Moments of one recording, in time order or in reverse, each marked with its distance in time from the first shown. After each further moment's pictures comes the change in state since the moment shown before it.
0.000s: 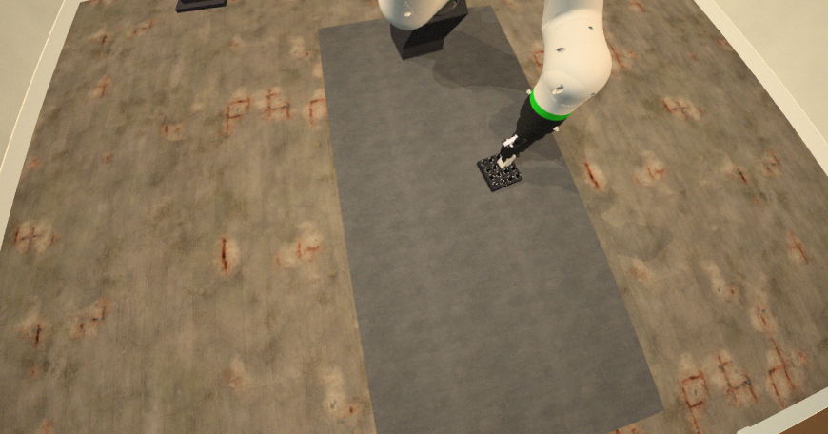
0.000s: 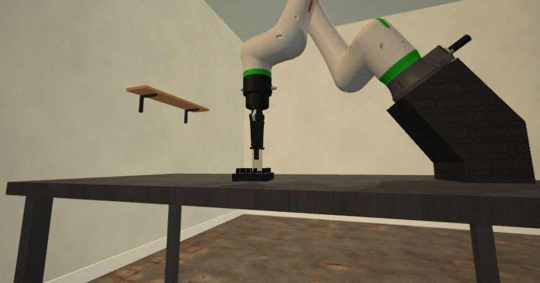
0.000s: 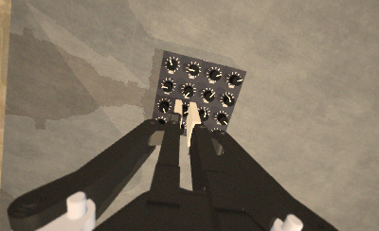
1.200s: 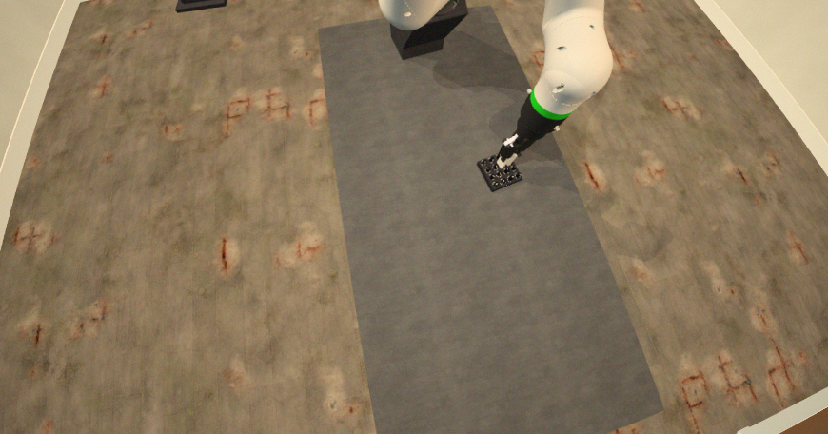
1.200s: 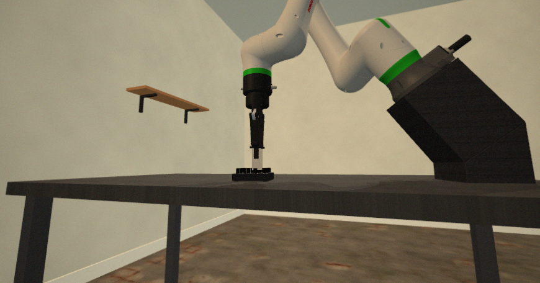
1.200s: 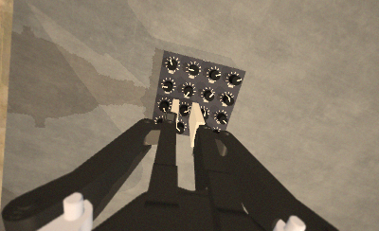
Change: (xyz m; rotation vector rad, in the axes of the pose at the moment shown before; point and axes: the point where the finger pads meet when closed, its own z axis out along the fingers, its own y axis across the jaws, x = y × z) arm 0.000 0.000 -0.003 0.000 0.000 0.000
